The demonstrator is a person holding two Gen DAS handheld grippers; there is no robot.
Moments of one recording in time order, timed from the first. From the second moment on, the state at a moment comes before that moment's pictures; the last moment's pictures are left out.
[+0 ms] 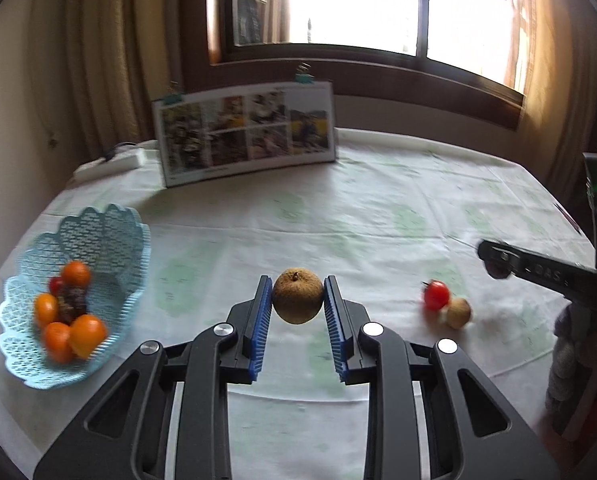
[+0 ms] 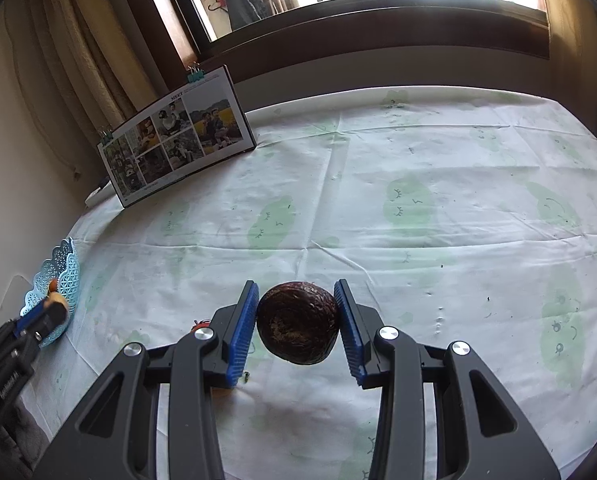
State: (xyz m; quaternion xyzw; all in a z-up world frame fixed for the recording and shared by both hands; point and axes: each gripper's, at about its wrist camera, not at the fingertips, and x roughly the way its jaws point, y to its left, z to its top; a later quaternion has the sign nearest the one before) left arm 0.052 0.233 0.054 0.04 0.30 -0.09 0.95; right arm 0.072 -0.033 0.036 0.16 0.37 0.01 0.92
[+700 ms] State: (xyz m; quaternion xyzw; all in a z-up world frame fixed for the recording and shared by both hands) left arm 0.038 0.383 0.059 -0.03 0.27 0.10 0.96; right arm 0.074 0.023 0.054 0.13 0.37 0.05 0.92
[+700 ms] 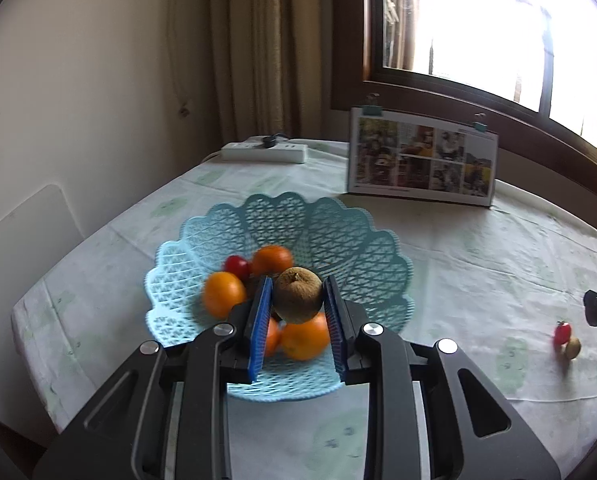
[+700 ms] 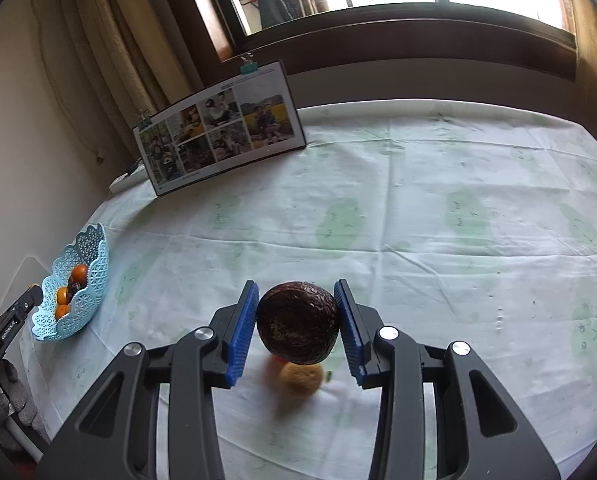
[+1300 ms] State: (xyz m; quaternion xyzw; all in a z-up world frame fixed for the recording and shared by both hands) left arm 0.027 0.441 0.047 -0.08 0.27 0.14 0.95; right arm 0.087 0.137 0.073 0.08 0.37 0.14 0.92
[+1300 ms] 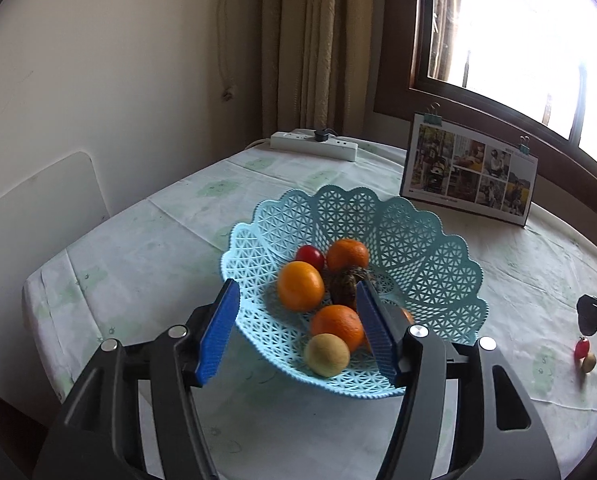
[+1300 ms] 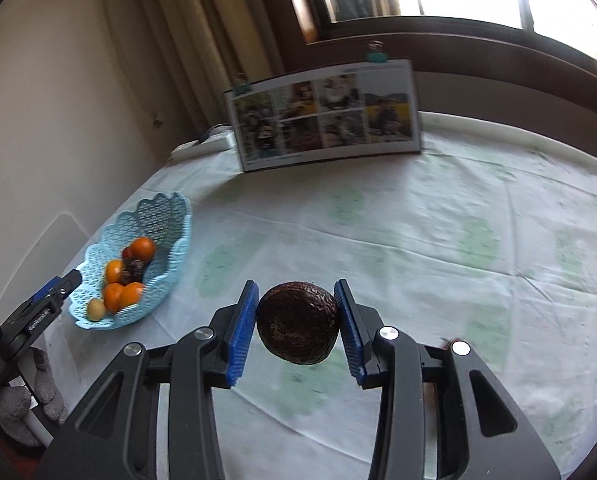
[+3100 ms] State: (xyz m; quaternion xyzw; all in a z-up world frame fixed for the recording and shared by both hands) left arm 0.030 0.366 0.058 -0.02 0.26 0.07 0.96; right arm 0.074 0.085 0.048 0.10 0.38 0.10 0.91
